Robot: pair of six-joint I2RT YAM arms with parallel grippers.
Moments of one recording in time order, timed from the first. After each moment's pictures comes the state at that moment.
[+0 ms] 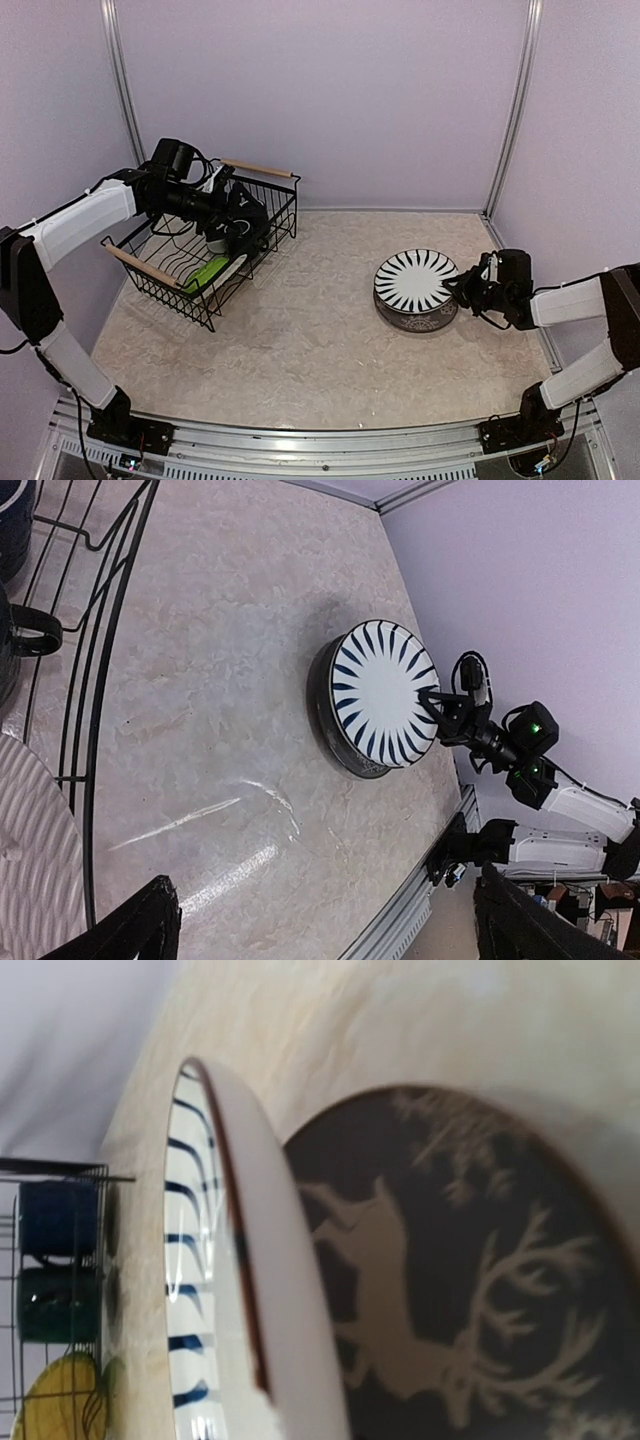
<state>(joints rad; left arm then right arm) -0.35 1.60 1.45 -0.60 0.68 -0.49 0.17 1.38 0.42 0.46 -0.37 1.02</state>
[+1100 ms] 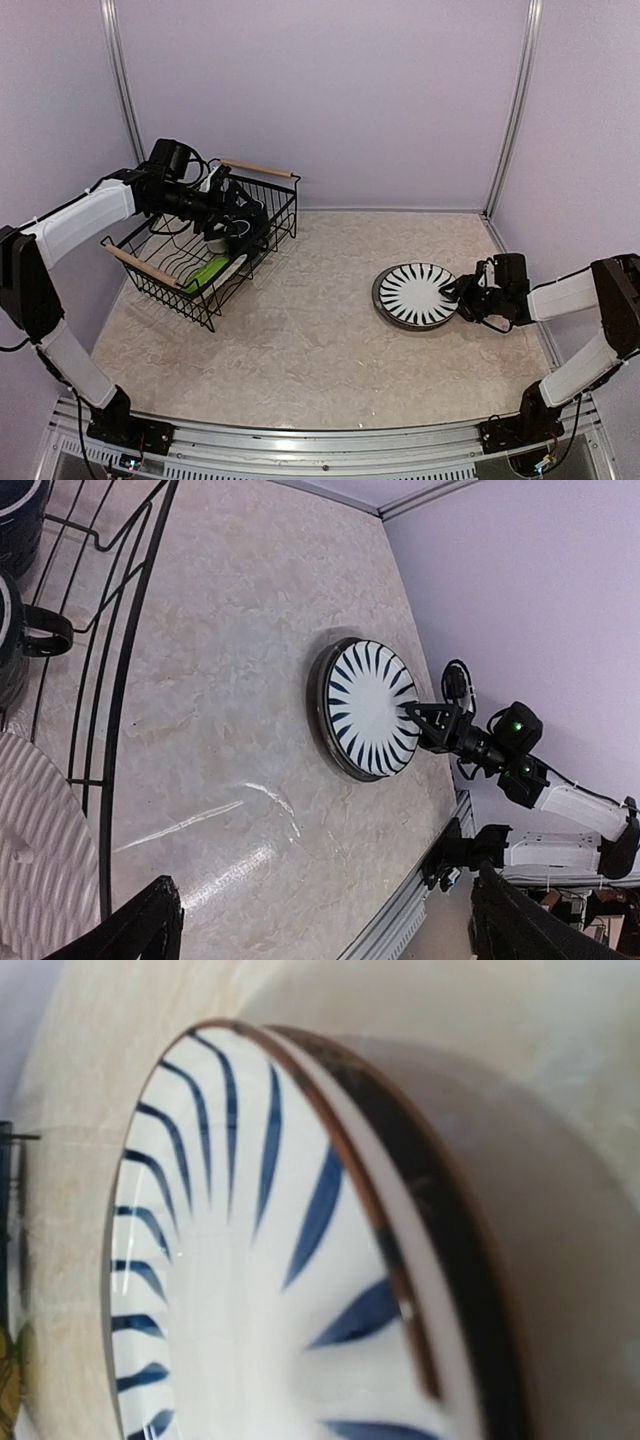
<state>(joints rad) -0.33 1.61 1.45 -0.59 0.71 -0.50 0.13 1.46 0.45 0.36 -0.41 0.87</state>
